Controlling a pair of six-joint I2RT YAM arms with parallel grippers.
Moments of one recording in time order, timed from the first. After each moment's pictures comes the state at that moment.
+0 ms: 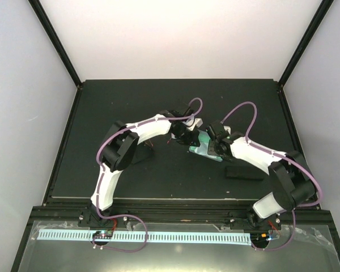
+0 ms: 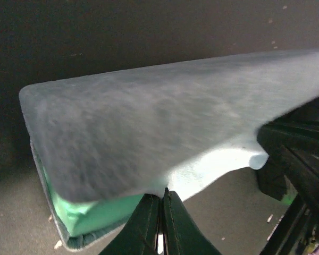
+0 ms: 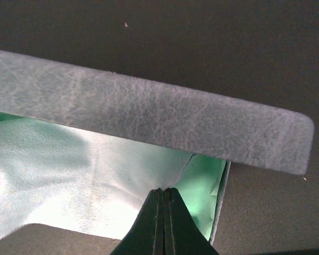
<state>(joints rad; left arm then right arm) -0.71 2.15 1.62 -0.57 0.54 -0.40 0.54 1.50 0.87 -0.56 0.25 0.66</state>
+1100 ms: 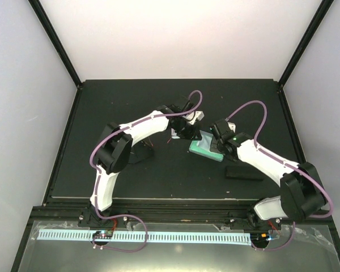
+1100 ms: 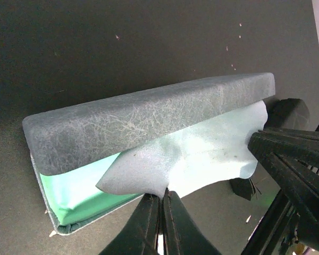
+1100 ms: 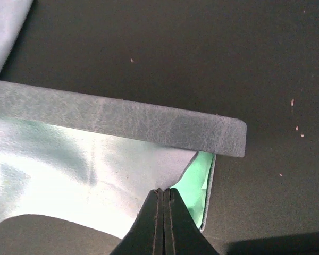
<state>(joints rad) -0.71 2.10 1.67 -0.60 0.53 -0.40 0.54 1.38 0.87 -0.59 0.28 0.69</state>
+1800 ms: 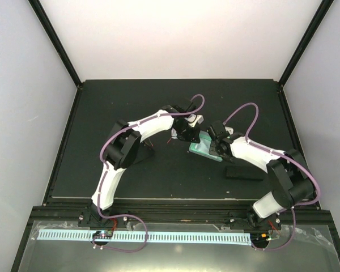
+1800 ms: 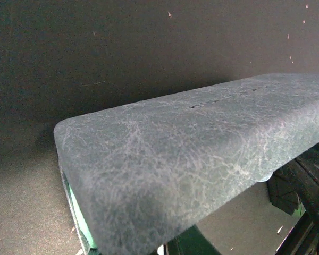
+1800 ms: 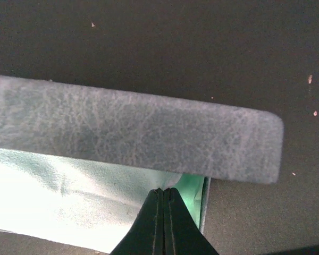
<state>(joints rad) -0.70 2.23 1.77 -0.70 0.49 -0.38 0.53 1.53 0.86 -0.56 0.28 0.72</state>
